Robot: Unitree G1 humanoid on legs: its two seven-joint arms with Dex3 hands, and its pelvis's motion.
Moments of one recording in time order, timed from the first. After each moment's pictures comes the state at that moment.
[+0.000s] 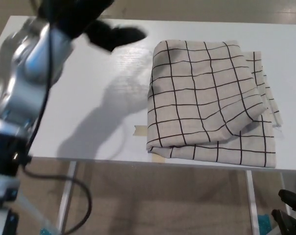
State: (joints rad) left_arm -0.79 0.45 -0.08 0.27 0.50 -0.37 -0.10; right_arm 0.15 -0.10 -0.26 0.39 0.17 -0.21 0.10
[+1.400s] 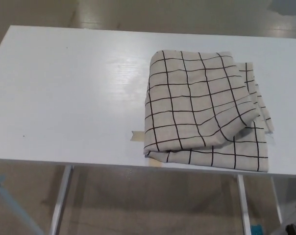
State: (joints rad) left_arm 0.09 0.49 0.47 0.96 -0.03 -0.31 -0.54; right_arm 0.21 -0.12 -0.31 0.39 0.17 -0.20 0.10
